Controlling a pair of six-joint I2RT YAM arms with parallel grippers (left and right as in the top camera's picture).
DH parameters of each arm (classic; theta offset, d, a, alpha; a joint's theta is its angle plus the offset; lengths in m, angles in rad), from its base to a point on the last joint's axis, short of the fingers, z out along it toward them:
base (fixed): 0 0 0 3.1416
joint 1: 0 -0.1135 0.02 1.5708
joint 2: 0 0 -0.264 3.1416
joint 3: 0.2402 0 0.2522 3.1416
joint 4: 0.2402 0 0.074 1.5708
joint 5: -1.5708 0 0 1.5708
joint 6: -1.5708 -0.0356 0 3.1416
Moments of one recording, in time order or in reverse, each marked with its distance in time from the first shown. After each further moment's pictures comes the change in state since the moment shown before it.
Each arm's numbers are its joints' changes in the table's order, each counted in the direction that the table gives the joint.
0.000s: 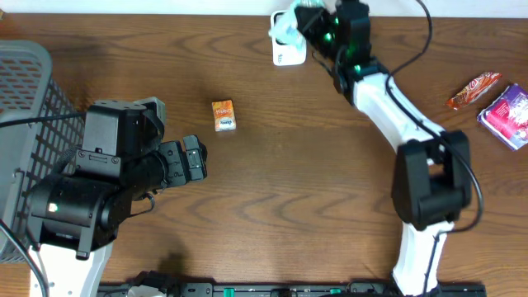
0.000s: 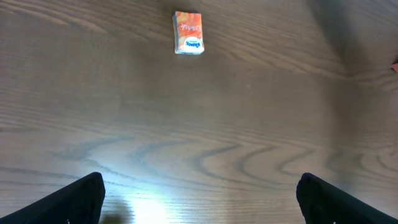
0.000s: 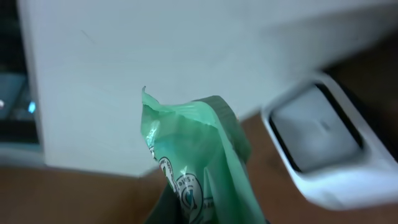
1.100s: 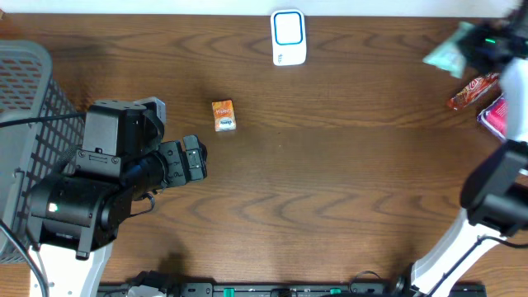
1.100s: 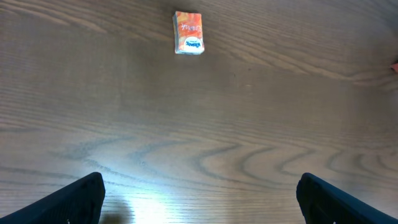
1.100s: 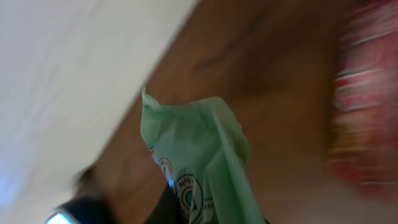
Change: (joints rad) left arm 0.000 0.000 0.000 0.001 0.000 0.000; right arm 0.686 -0.007 0.280 0.896 0.064 0.396
